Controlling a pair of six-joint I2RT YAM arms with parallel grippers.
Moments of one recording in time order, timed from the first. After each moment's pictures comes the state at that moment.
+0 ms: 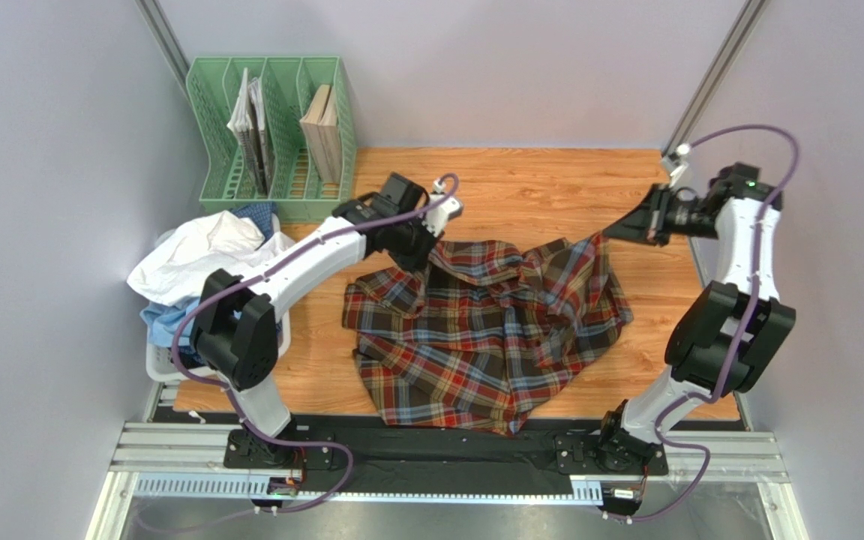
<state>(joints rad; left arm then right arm) -0.64 1.73 1.41 -0.63 0.18 0.17 -0.41 1.70 1.52 -1.22 -1.11 -0.35</state>
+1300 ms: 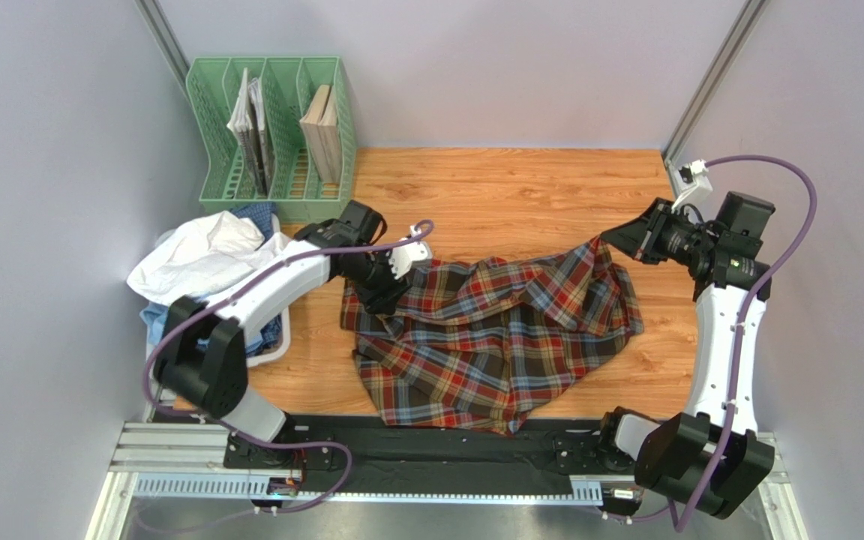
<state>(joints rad) -0.50 1.58 1.16 -0.78 0.43 0.66 -0.39 1.12 1.13 -0.64 -0.96 0.11</state>
